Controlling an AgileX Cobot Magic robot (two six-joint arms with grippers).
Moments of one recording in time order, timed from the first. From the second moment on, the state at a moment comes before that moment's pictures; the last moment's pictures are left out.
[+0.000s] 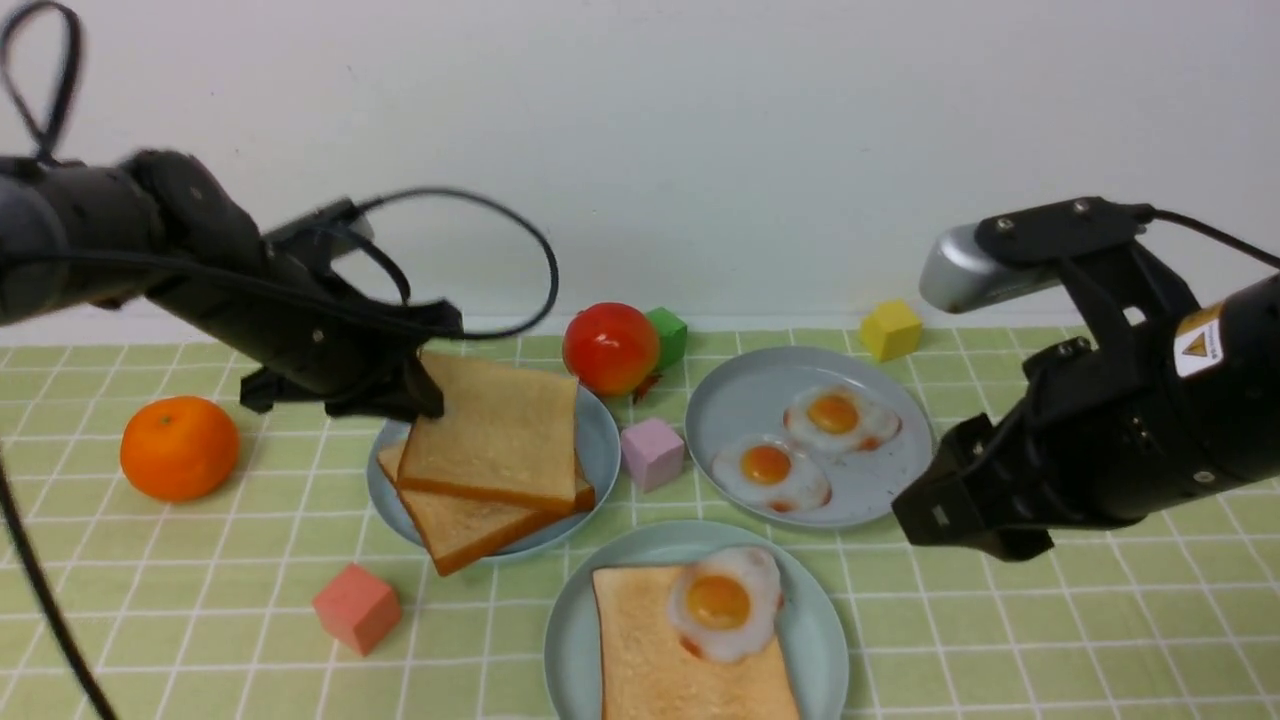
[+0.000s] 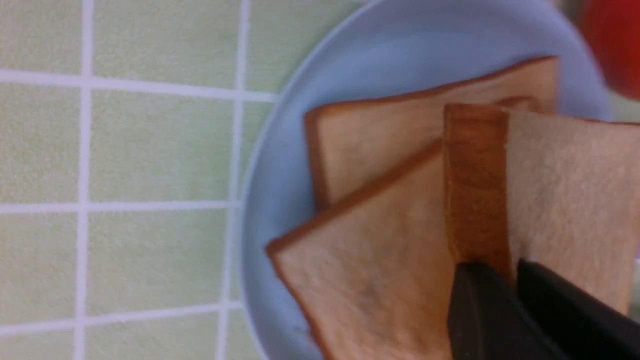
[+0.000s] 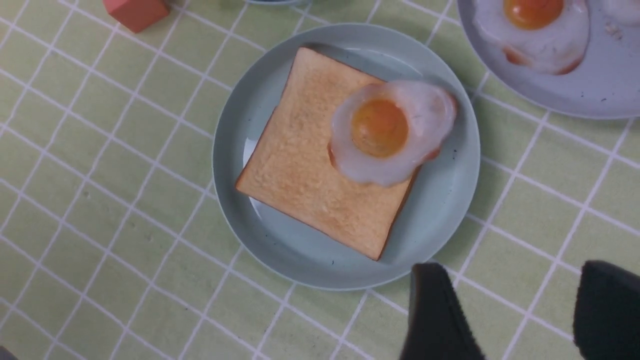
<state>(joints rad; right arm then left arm) 0.46 1.28 -1.05 0.30 0.83 -0.18 -0.11 1.86 -1.36 -0.58 0.68 0.10</state>
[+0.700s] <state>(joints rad) 0.46 1.25 -1.05 0.30 0.86 -0.16 -0.52 1.78 -0.93 -1.14 0.28 0.27</state>
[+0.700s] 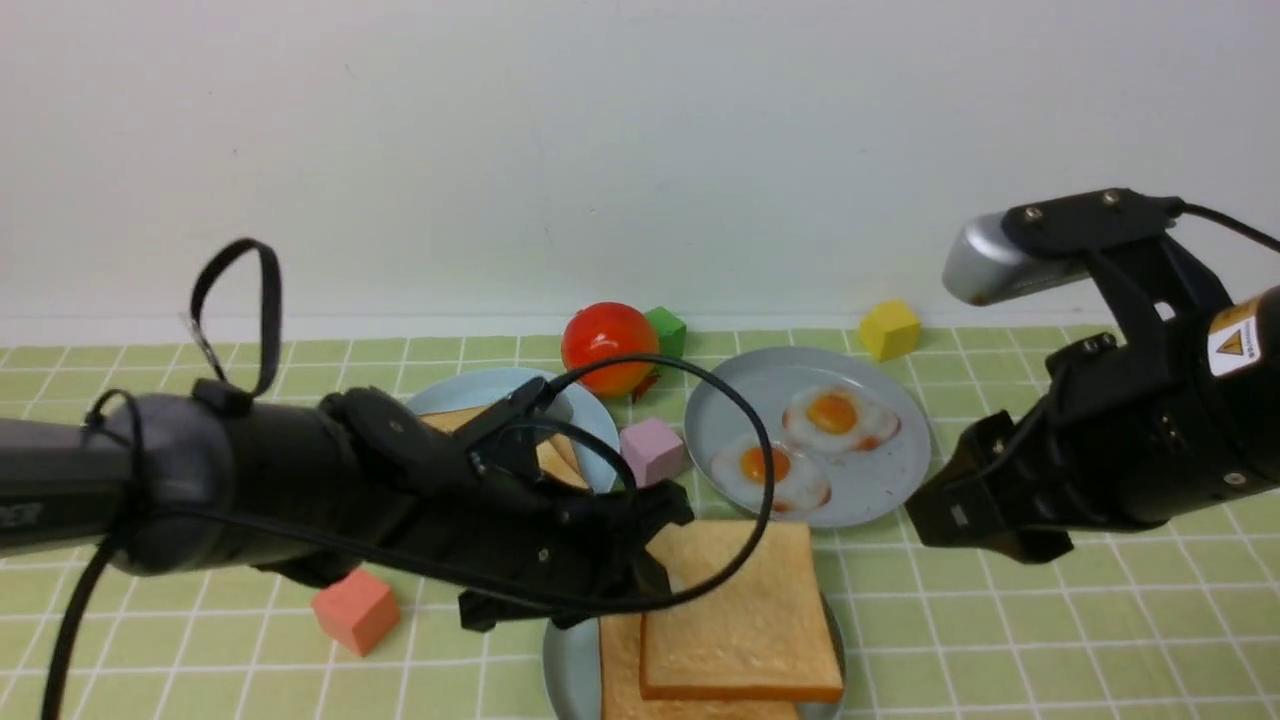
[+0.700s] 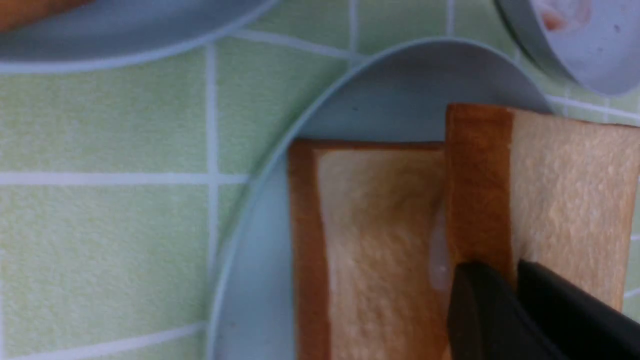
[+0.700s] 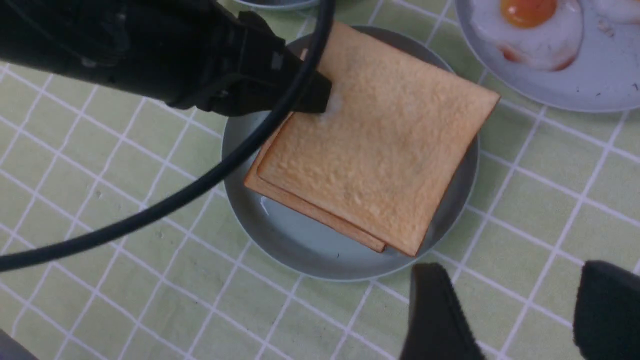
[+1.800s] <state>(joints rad) 0.46 0.56 -0.60 0.03 0.60 0.18 -0.52 1.16 -0.93 -0.64 0.72 0.11</state>
